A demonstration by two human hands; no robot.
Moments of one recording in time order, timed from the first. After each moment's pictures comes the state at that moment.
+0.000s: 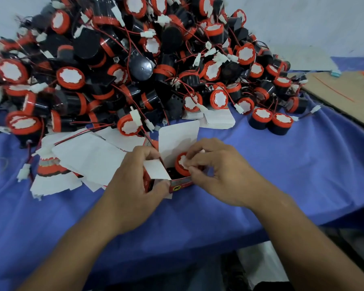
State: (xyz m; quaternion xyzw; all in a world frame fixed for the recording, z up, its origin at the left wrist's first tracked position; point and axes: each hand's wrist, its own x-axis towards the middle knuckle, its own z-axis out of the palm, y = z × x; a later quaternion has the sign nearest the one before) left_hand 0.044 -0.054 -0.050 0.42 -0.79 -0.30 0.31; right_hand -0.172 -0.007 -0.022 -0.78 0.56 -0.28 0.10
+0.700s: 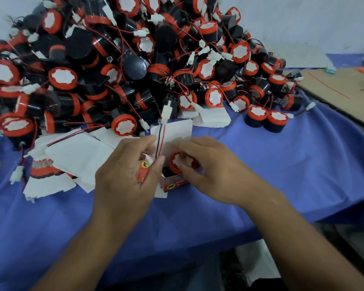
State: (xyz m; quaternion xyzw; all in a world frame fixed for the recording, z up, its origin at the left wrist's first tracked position) left_hand 0.025 -0.038 -0.033 0.38 -0.76 -0.10 0.51; right_hand -0.168 -0.008 -0.020 -0.79 0.55 -0.26 0.07
